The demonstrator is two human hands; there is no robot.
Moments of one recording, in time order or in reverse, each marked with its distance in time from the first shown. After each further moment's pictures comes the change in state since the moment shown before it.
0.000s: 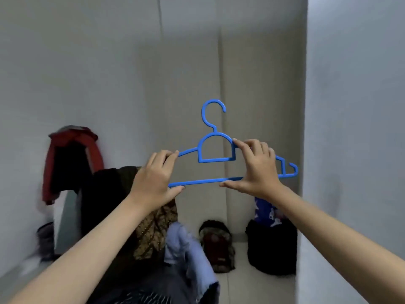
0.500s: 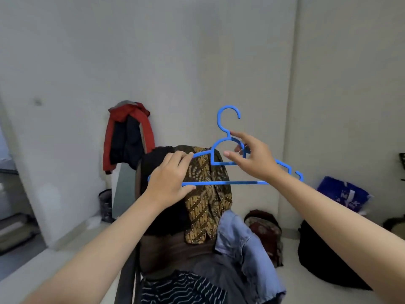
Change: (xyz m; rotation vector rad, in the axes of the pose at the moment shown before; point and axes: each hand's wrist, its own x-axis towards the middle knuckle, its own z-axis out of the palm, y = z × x) left_hand -0.095 -0.212 0.041 0.159 -0.134 -0.140; right_hand 0.082 -0.164 0.216 0.672 -0.298 0.130
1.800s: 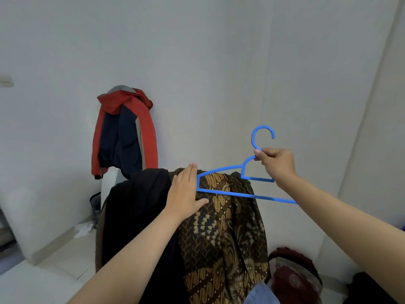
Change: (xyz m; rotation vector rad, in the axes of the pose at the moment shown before) left_hand 0.182 -0.225 0.386 -0.117 -0.243 -0.361; right_hand 0.316 0.281 0.230 0.417 0.109 0.528
